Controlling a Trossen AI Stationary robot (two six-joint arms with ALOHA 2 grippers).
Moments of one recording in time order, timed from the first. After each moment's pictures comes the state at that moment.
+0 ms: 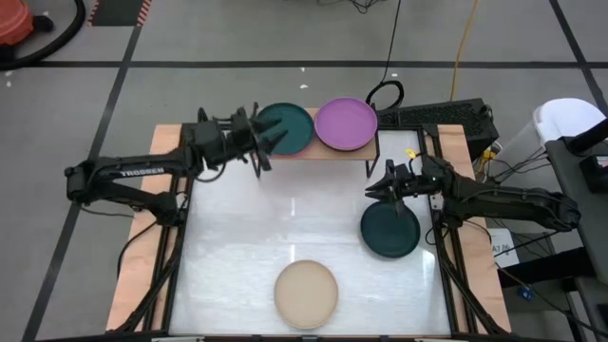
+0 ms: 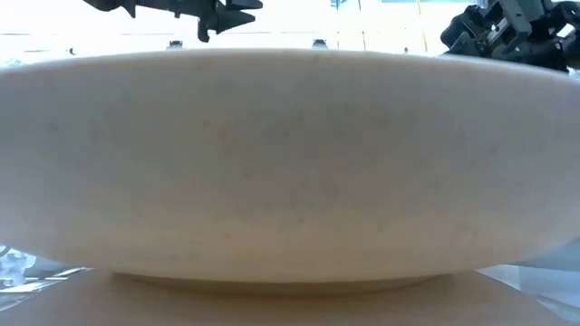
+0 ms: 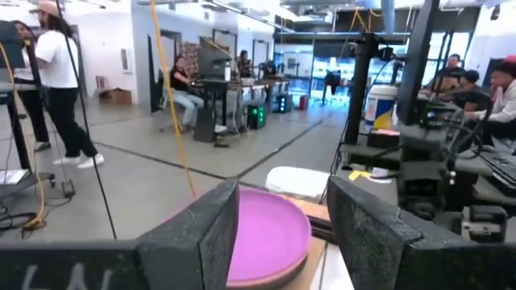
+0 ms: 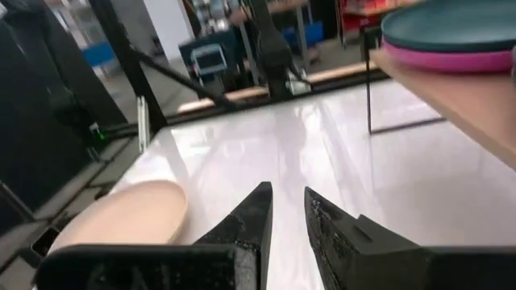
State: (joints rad) left arm 0.29 1.16 0.87 0.41 -0.12 -0.02; right arm -0.35 0.64 0.22 0.26 -0.45 0.20
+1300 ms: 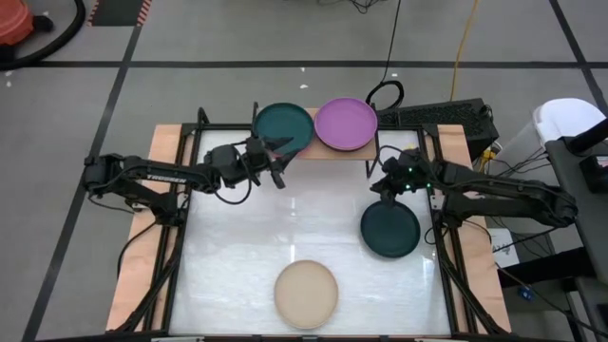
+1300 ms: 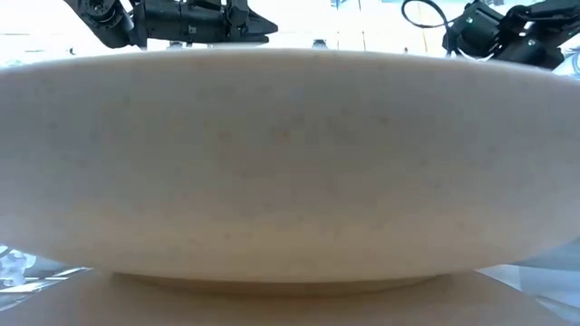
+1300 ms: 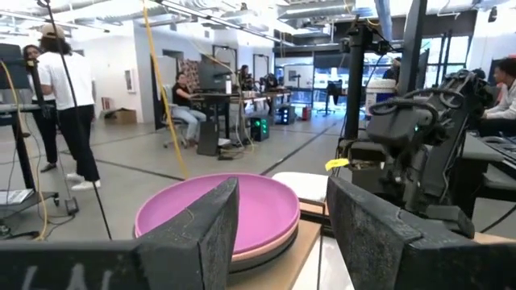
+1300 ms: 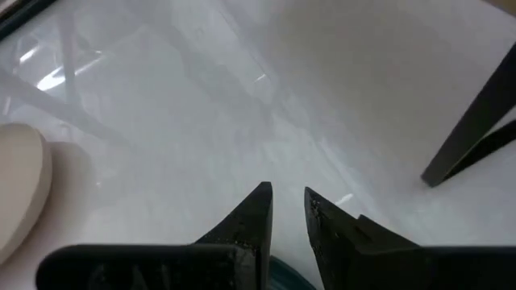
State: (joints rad) left arm 0.17 1.35 0.70 0.82 -0.24 0.05; right arm -0.41 0.82 0.43 -0.36 -0.20 0.30
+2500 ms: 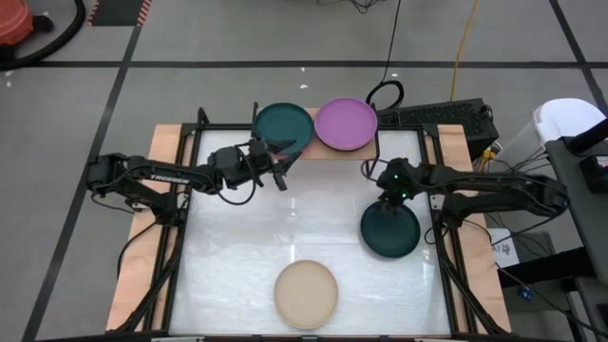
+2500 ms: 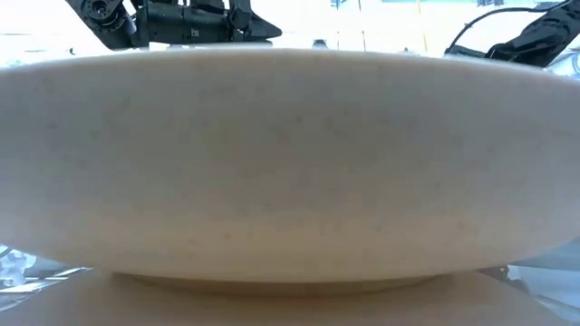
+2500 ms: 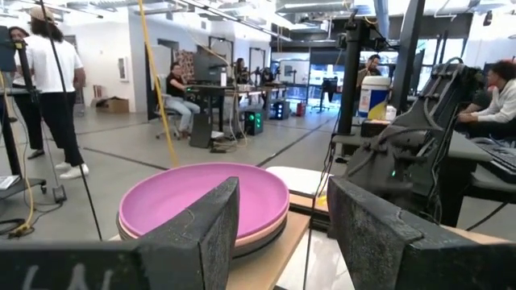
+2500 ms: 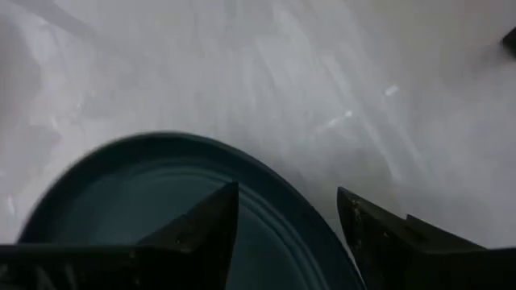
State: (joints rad) left arm 0.17 1.38 0.70 0.83 -0.23 0.00; right arm -0.41 1.02 0.36 -0.39 -0.29 0.19
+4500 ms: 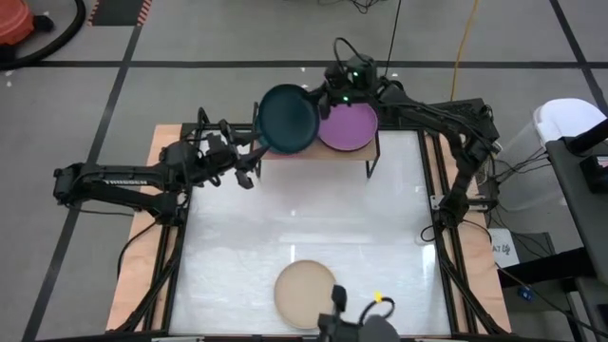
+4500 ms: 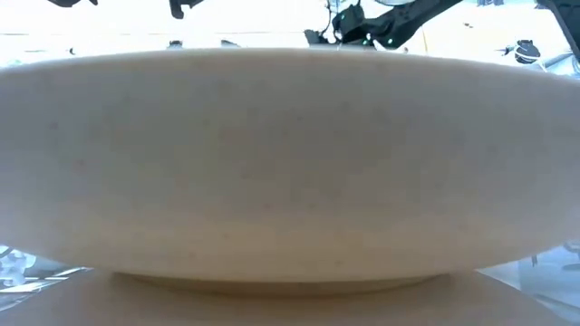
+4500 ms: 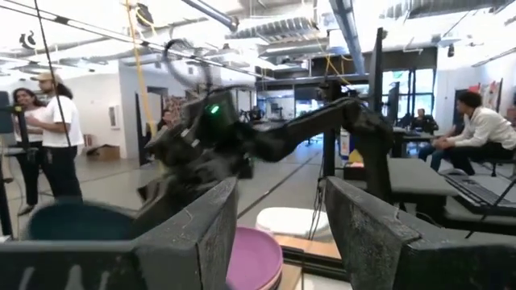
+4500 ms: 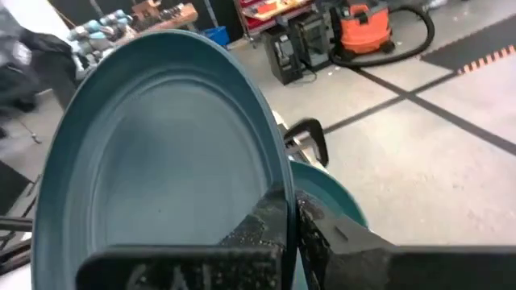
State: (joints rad) left arm 0.12 0.96 0.70 0.55 -0.23 0.11; right arm -0.70 1.79 1.54 -0.02 -0.53 0.20
